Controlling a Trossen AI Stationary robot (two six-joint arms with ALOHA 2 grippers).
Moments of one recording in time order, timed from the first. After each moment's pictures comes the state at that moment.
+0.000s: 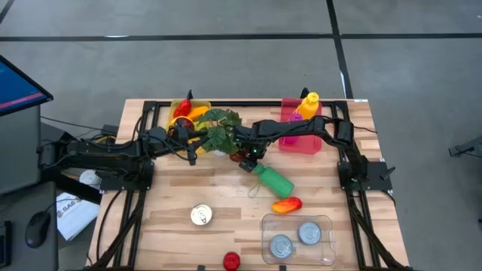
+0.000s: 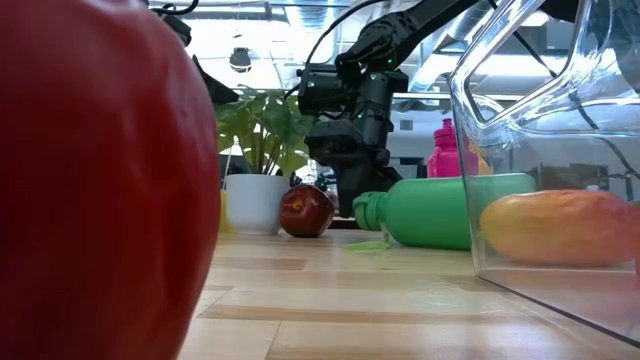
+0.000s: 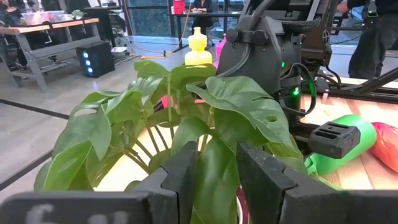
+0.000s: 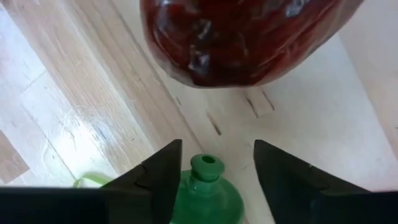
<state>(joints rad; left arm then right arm) 0.25 0.86 0.28 0.44 -0.17 0.02 -0.20 2.12 1.57 -0.86 -0.21 0.36</state>
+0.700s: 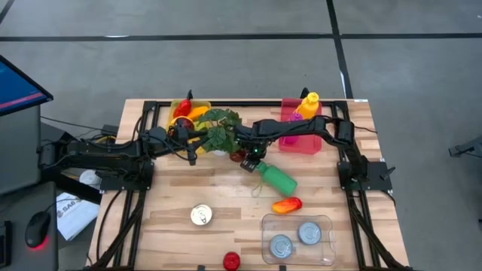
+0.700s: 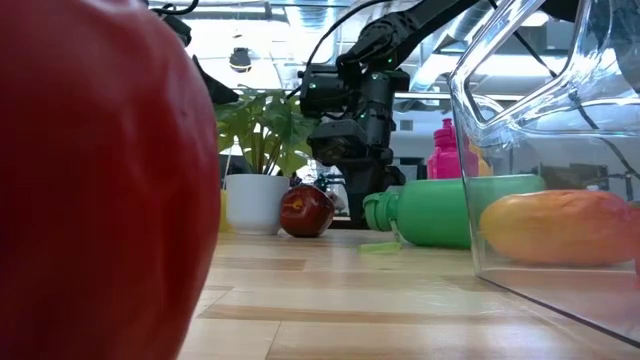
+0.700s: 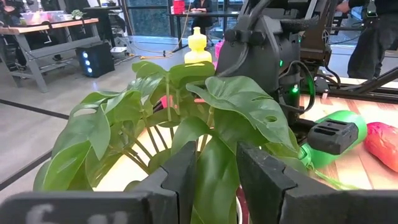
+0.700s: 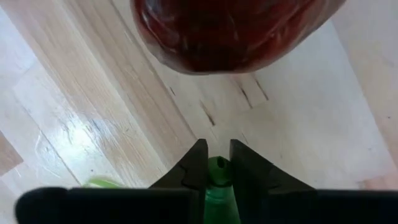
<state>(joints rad) 0.25 0.86 0.28 0.44 -0.16 0.02 -0.20 2.11 1.57 -0.89 -0.21 0.34</state>
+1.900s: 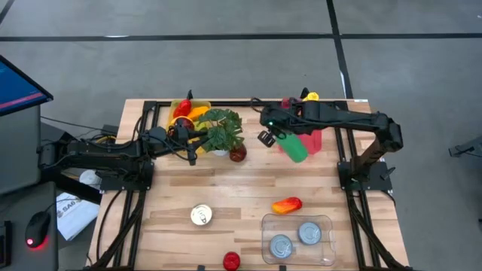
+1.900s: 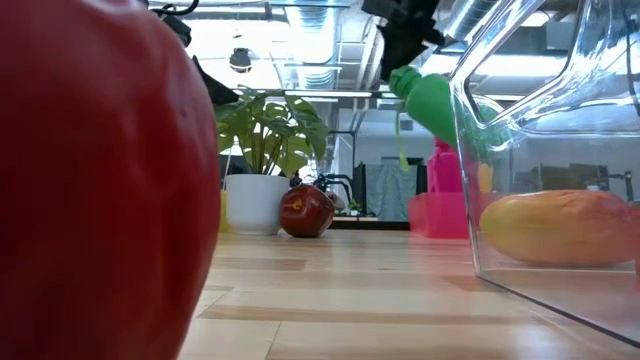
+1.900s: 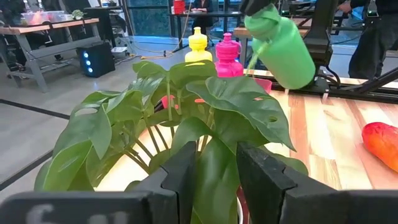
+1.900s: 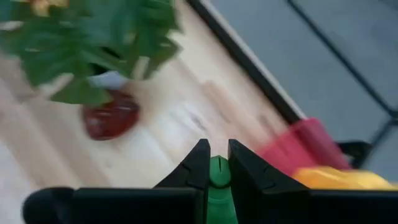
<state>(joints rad) 0.25 0.86 0.28 0.44 -0.16 0.02 -0.13 1.64 1.68 -1.12 0.50 0.38</state>
